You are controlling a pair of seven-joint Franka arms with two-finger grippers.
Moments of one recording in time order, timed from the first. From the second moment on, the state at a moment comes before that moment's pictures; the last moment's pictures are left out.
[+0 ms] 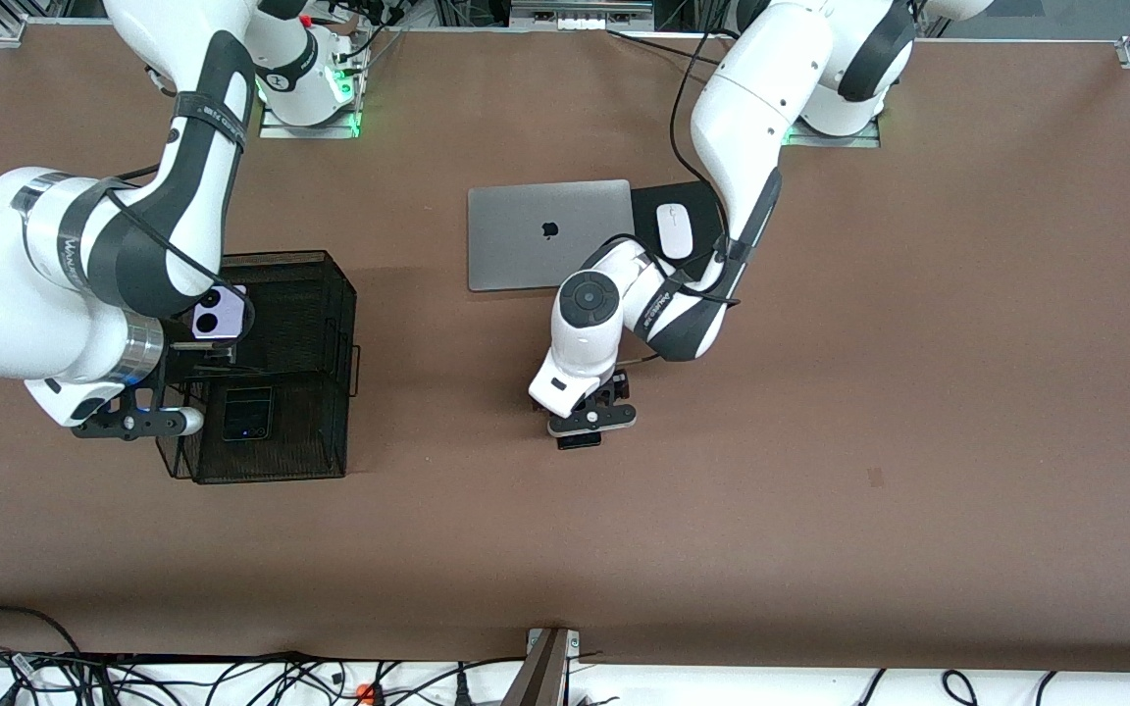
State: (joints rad) left arm -0.70 1.04 0.05 -1.06 -0.01 2.18 -0.87; right arm 0.92 0.82 -1.25 -1.34 0.79 1.46 -0.29
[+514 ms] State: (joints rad) left arm -0.54 0.90 0.06 -1.00 -0.03 1.71 -0.58; right arm 0.92 0.82 -1.28 -1.35 0.79 1.46 -0.29
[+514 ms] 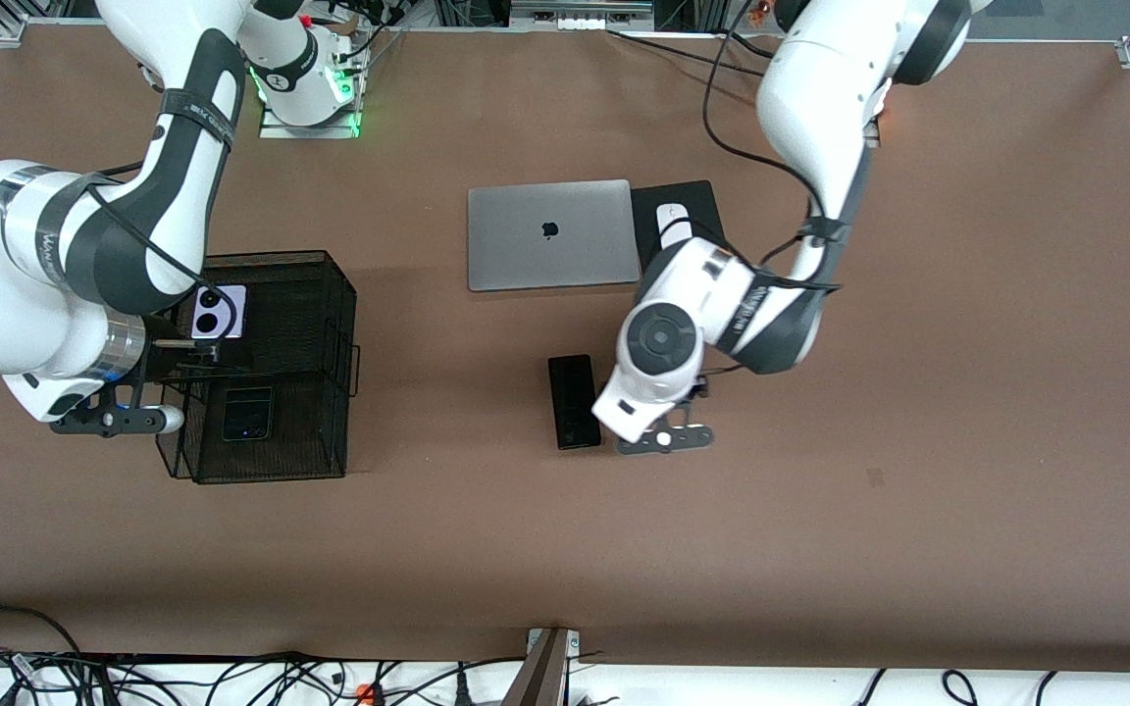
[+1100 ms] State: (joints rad) left arm -0.23 0.61 0.07 -1.24 0.04 1.64 -0.18; right arm 0.95 0.82 -1.27 -1.35 0.82 1.45 -0.18
